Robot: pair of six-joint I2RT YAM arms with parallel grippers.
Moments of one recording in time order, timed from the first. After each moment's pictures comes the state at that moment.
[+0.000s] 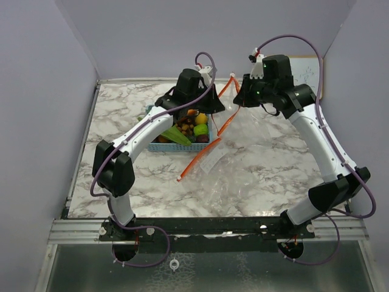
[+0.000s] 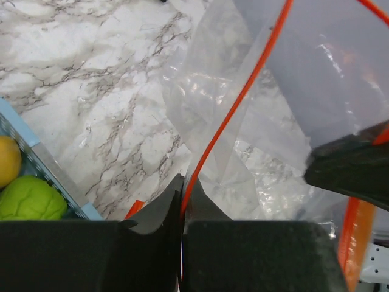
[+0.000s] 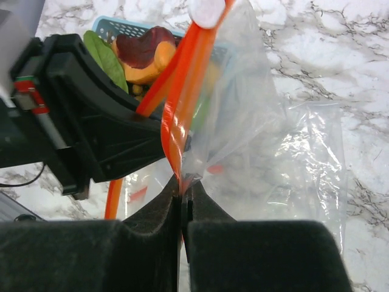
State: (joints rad) left arm -0.60 1.79 1.66 -0.29 0.39 -0.50; right arm 0.41 1.55 1.78 -0.82 -0.18 0.27
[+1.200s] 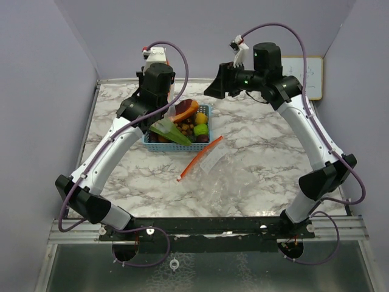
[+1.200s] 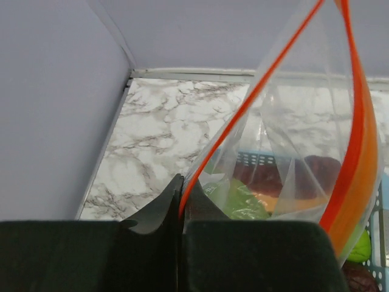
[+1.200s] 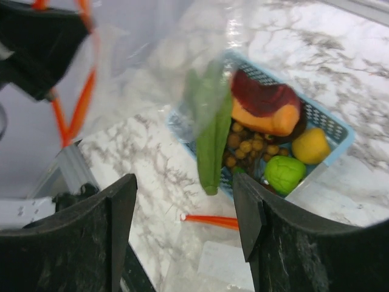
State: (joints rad) left arm -0.56 1.49 1.67 -0.61 -0.79 -0.12; right arm 0.45 1.70 1.94 -0.64 -0.60 0.25
